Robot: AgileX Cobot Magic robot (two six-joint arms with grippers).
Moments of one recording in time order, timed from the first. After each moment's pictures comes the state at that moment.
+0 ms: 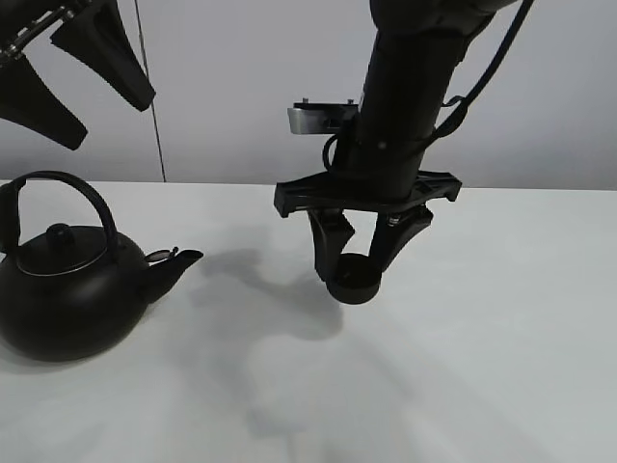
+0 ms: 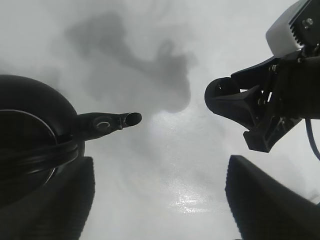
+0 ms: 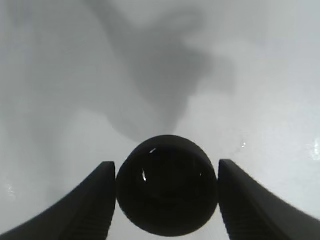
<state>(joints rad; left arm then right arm) -0.19 1.64 -1.30 -0.62 1.00 0.28 0.50 2.04 -1.50 0.09 0.90 0.03</state>
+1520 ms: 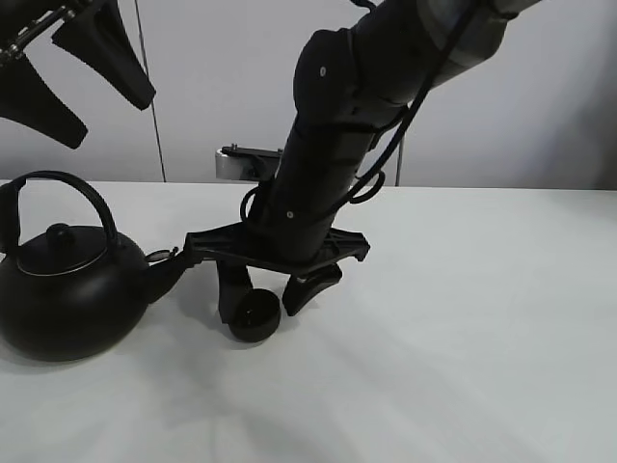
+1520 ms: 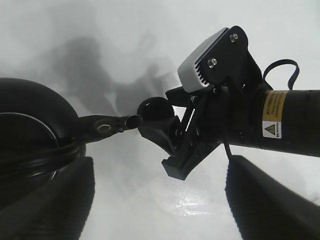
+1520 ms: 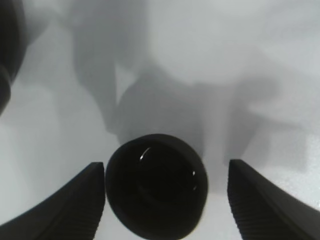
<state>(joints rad) -0.19 1.64 -1.30 -0.62 0.99 0.28 0.62 2.18 -1.51 0.23 0.63 0.03</state>
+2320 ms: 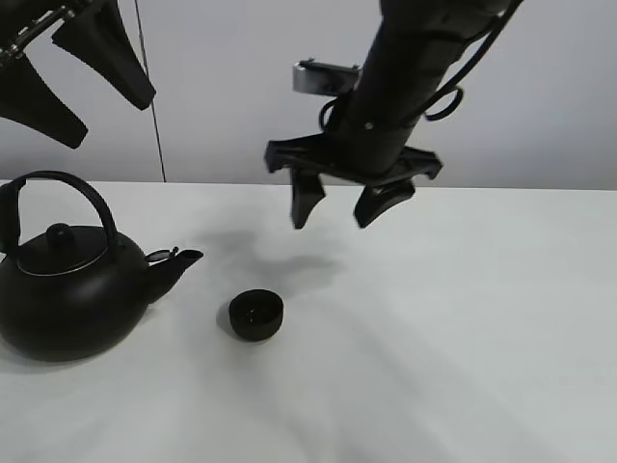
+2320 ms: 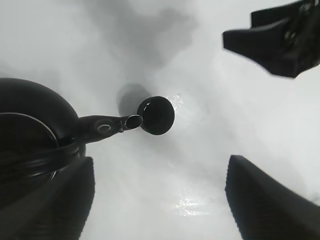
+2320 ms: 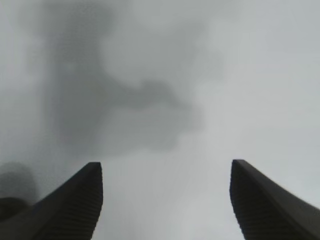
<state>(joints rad) -0.19 1.64 -1.30 -0.62 0.99 0.28 0.43 2.02 -1.51 0.09 0.66 0.05</state>
